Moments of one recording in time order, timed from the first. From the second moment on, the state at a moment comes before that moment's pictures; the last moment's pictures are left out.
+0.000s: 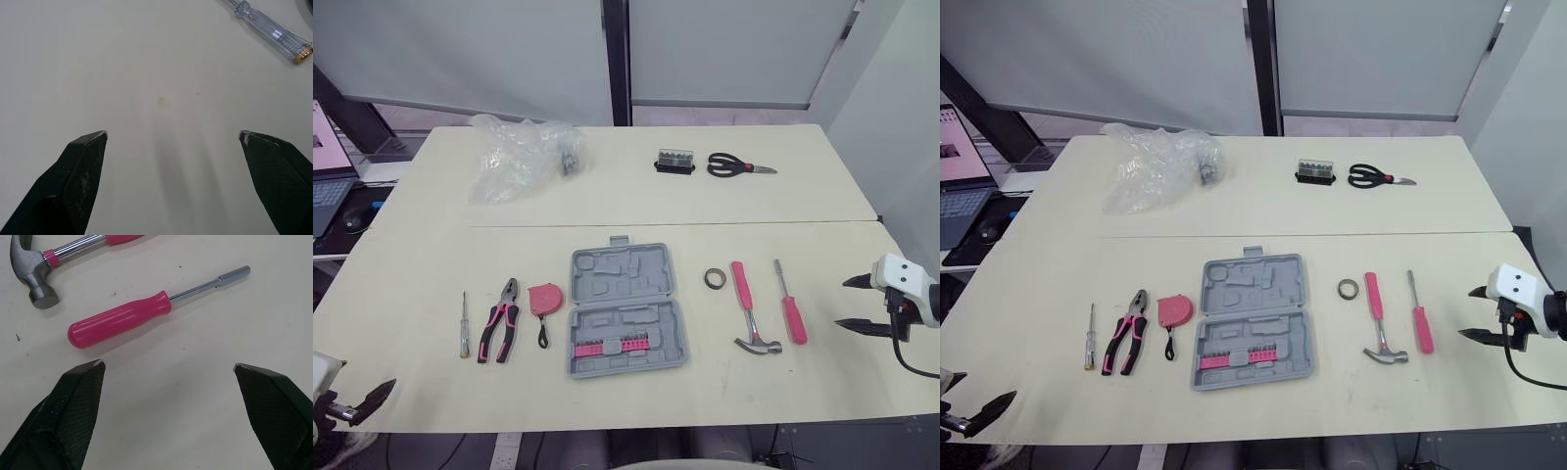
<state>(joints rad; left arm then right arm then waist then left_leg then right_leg) 0.50 0.85 0.67 0.28 -0.25 0.02 -0.85 -0.25 -1.09 -0.06 0.48 0.11 -0.06 1.33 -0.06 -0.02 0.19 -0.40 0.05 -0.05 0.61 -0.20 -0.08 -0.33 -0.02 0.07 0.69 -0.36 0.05</state>
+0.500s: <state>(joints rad) 0.45 0.89 0.69 0.35 -0.31 0.00 -0.97 -0.29 -1.07 -0.06 0.52 0.12 -0.08 1.29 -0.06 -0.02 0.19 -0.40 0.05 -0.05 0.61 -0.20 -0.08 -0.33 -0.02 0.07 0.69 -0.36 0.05</state>
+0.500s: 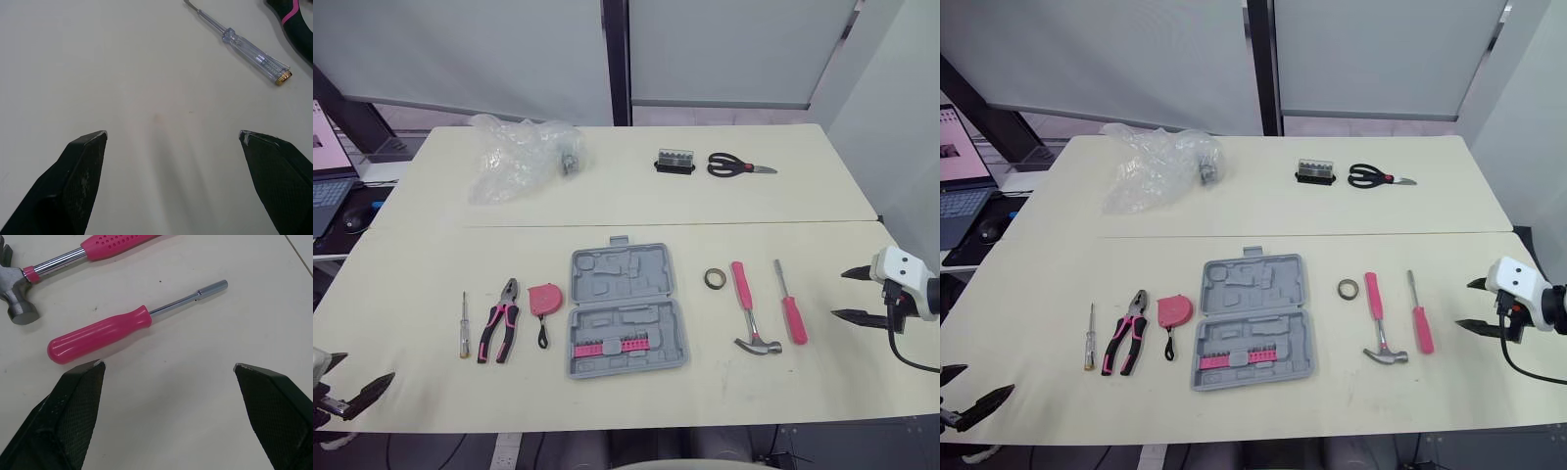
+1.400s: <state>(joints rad) 0.47 0.82 0.68 0.17 -0.35 0.09 -0.94 -0.20 -1.06 -0.13 0.42 0.18 0.01 1.22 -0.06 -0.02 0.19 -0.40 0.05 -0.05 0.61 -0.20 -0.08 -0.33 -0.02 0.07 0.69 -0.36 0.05</state>
